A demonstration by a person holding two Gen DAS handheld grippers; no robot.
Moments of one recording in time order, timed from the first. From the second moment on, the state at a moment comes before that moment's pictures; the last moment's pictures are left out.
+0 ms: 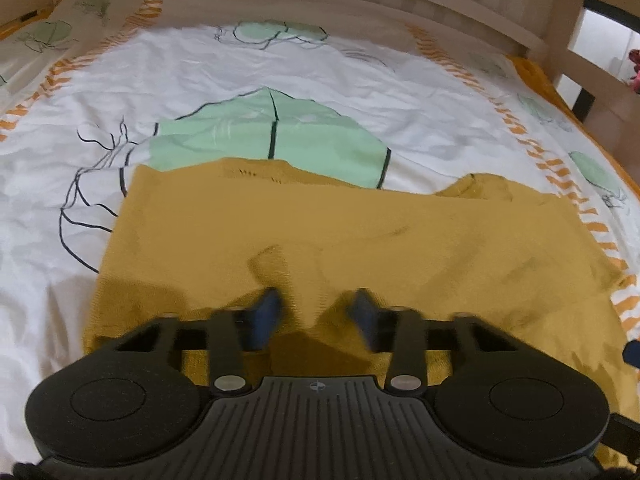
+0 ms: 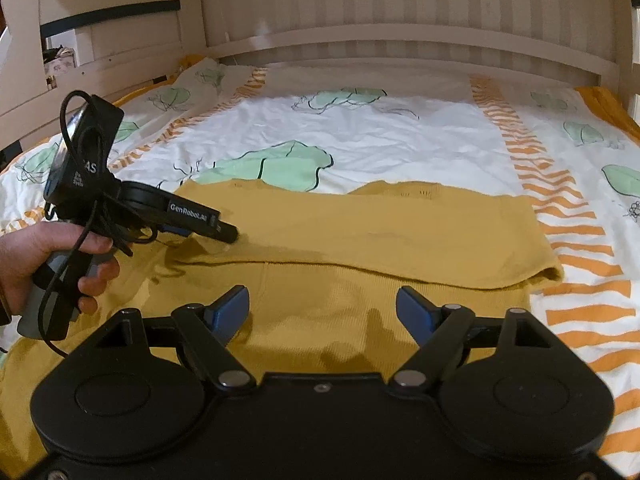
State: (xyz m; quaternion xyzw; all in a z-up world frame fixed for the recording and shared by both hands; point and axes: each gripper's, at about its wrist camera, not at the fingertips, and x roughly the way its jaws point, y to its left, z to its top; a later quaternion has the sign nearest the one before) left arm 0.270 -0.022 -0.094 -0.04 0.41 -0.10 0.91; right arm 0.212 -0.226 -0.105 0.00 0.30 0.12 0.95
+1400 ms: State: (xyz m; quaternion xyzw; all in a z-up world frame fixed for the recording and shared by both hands) left arm 0.262 0.041 -0.067 0.01 0.36 0.04 0.93; right arm 0.222 -0.232 -0.126 0.05 0.37 0.11 0.92
